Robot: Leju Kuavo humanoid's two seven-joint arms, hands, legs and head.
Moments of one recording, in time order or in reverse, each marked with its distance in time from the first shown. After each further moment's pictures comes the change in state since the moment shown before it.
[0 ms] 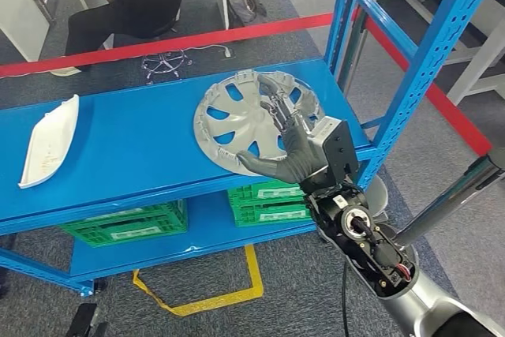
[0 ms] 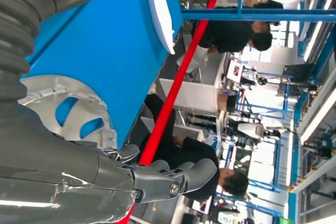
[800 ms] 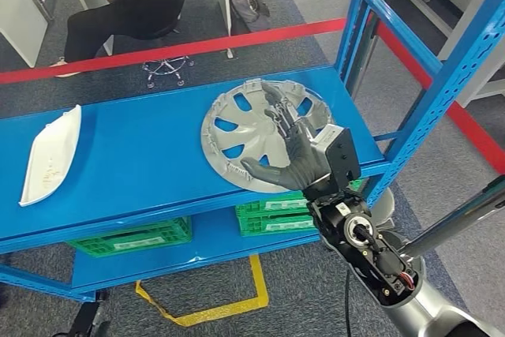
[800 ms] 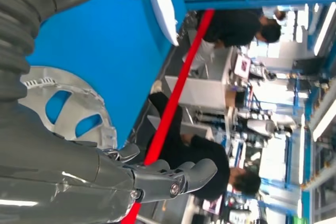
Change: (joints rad) left arm 0.007 -0.002 0.000 0.000 -0.012 -0.011 0.006; right arm 0.041 -0.005 0.000 -0.007 0.003 -0.011 0.005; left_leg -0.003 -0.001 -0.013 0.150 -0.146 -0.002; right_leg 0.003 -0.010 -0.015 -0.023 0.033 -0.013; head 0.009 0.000
